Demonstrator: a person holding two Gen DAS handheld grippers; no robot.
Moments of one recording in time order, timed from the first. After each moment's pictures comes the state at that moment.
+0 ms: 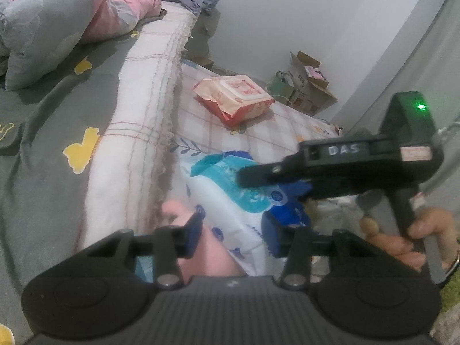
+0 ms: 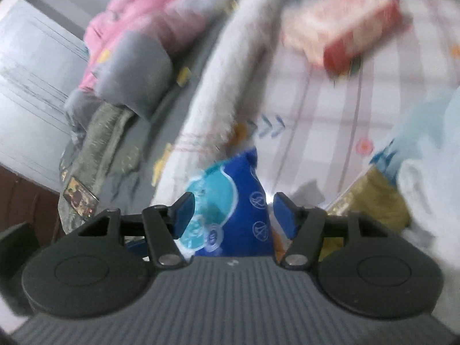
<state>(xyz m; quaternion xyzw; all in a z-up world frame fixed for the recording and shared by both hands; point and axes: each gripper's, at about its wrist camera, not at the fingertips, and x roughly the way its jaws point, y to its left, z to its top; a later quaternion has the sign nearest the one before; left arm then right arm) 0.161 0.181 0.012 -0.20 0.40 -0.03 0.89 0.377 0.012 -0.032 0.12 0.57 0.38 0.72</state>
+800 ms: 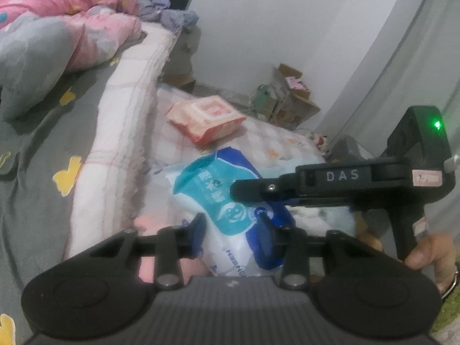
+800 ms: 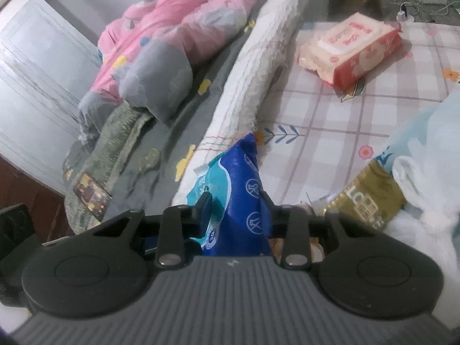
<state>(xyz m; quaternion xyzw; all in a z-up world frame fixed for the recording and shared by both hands) 0.141 0.144 0.063 -0.18 0.36 -0.05 0.91 0.333 -0.013 0.019 0.12 0.51 0.40 0.75</state>
